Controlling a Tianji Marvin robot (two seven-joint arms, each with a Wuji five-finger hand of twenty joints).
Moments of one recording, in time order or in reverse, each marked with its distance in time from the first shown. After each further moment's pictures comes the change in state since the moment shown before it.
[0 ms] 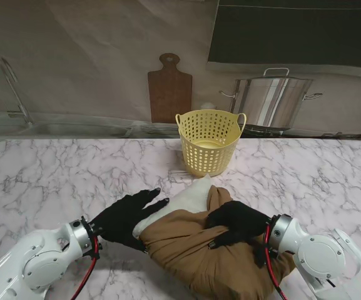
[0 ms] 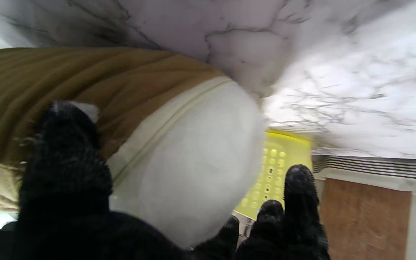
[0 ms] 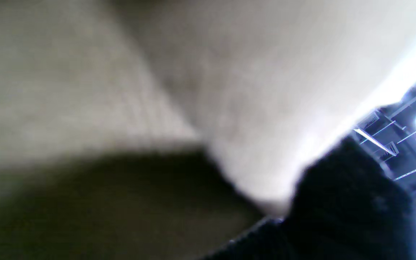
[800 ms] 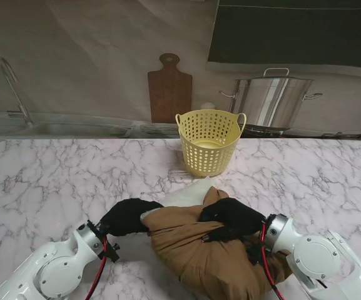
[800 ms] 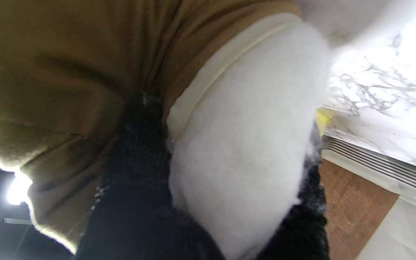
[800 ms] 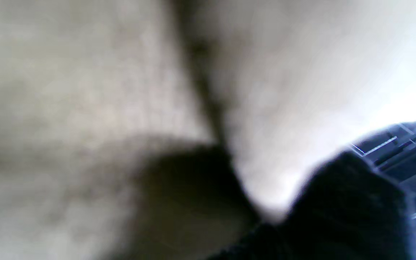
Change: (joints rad) left arm 0.025 -0.060 0.057 0.013 -0.242 0.103 0.143; right arm 0.014 -0.008 -0.040 0.013 0.086 -0.024 -0.052; left_hand 0.424 0.024 -0.069 -0.025 0.536 -0.043 0.539 0.649 0.858 -0.088 0.238 0.337 0.870 -0.114 0.251 0.195 0.601 -0.050 -0.017 0.248; right_hand 0.012 0.005 0.138 0.000 -0.050 0.062 -0.034 -0.051 0.001 0.025 -0.030 -0.071 0.029 0.000 -0.027 0.013 -0.052 -0.001 -0.052 0.007
